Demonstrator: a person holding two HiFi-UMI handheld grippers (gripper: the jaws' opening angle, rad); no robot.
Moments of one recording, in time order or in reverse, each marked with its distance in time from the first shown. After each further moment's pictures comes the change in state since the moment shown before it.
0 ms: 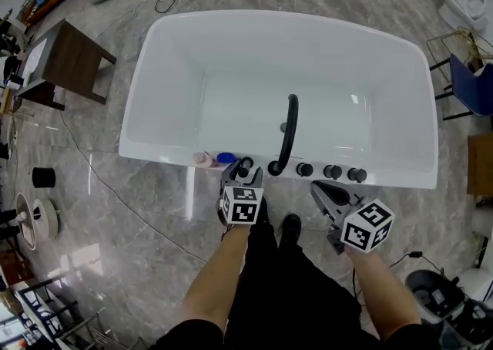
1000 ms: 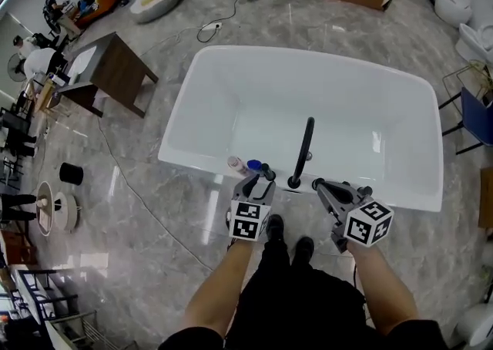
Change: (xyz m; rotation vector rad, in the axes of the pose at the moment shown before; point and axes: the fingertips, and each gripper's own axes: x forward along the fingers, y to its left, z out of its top) left arm -0.109 -0.007 0.057 -0.002 -0.215 -0.024; right arm -0.011 0.040 0.038 -0.046 -0.093 0.095
